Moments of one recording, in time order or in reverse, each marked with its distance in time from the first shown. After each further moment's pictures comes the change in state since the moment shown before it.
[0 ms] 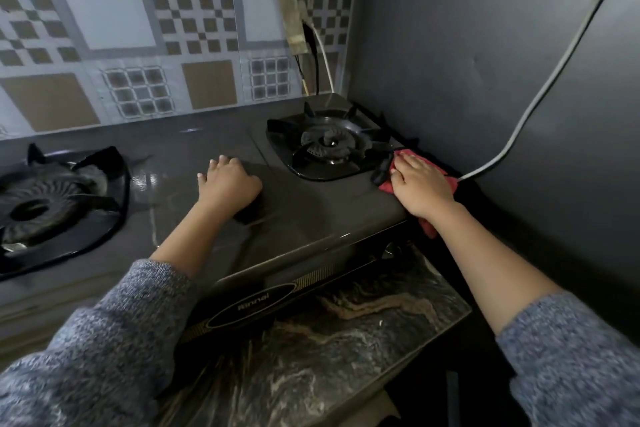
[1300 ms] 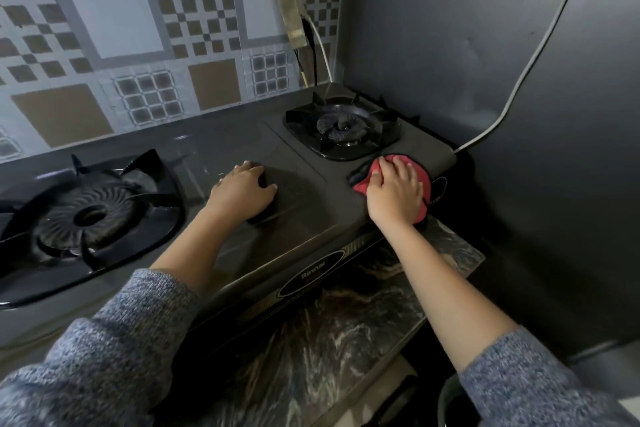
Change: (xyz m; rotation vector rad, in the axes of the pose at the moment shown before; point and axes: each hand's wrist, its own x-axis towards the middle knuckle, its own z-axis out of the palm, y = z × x) left_hand -0.030 -0.058 -0.029 0.092 -0.124 0.243; right_hand -0.082 -0.139 0.026 0.351 0.309 0.478
